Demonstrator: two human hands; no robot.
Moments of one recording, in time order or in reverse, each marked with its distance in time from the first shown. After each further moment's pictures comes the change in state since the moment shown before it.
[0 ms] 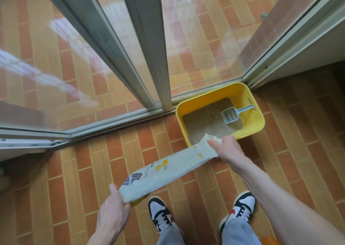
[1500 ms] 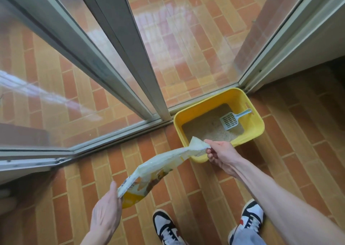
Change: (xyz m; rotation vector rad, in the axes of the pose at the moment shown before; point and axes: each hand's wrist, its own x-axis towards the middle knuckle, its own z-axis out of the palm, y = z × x) left_hand 0.032 0.015 -0.026 0.185 0.105 0.191; right_hand 0.027 0.011 -0.001 0.756 -0.321 0.066
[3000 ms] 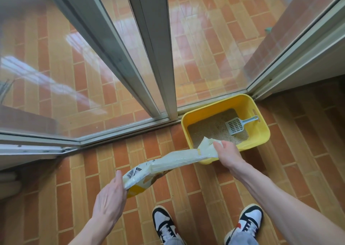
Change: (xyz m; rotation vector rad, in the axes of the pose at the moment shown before) left_hand 0.000 -0.004 -0.026 0.105 0.042 0.064; right_hand -0.013 -0.012 0.023 -0.668 0.226 -0.205
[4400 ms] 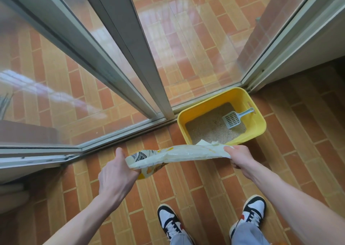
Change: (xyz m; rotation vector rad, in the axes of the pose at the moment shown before) left_hand 0.025 0.072 -0.083 -0.112 0.166 -0.081; right_hand 0.017 0.063 -0.033 0.252 -0.010 0.234
